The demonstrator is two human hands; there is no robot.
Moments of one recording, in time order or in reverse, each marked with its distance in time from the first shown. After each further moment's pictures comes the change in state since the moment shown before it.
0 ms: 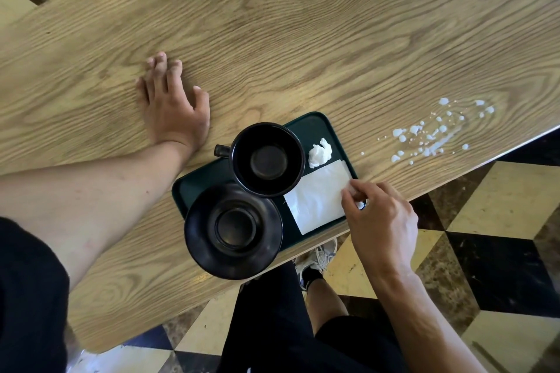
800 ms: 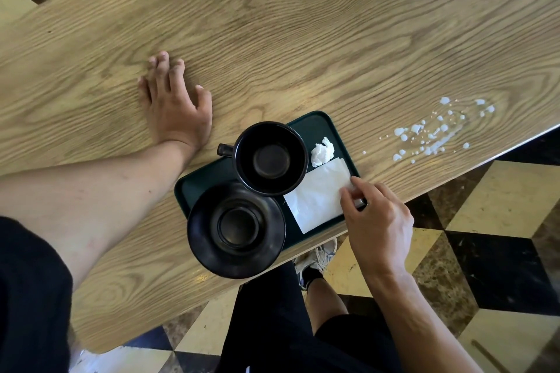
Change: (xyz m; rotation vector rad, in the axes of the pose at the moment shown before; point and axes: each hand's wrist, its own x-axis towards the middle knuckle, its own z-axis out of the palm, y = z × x) left_hand 0.001 -0.003 0.004 -0.005 0.019 0.009; right_hand -0.007 -0.003 0.009 0.072 0.081 -0.038
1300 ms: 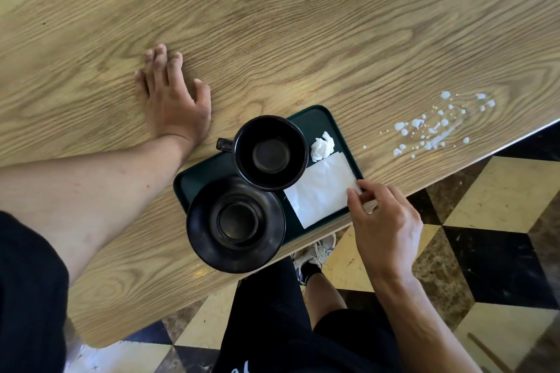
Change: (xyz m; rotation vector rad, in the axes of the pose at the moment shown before) left_hand 0.000 -0.002 0.003 0.014 -0.002 0.005; right_hand -0.007 0.008 -0.008 -0.022 0.031 0.002
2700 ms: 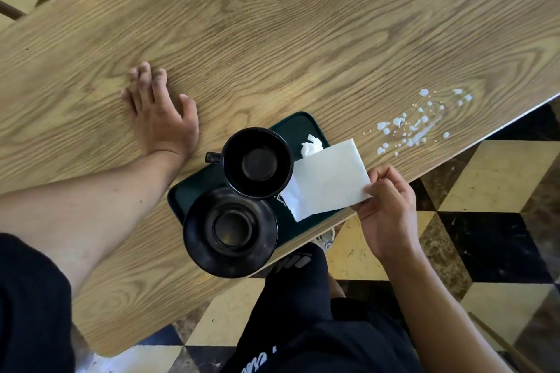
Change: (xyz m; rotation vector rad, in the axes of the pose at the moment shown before) left_hand 0.001 0.001 0.000 0.014 0.005 0.006; right_hand 0.034 -0.004 -0.025 1.235 -0.293 0.529
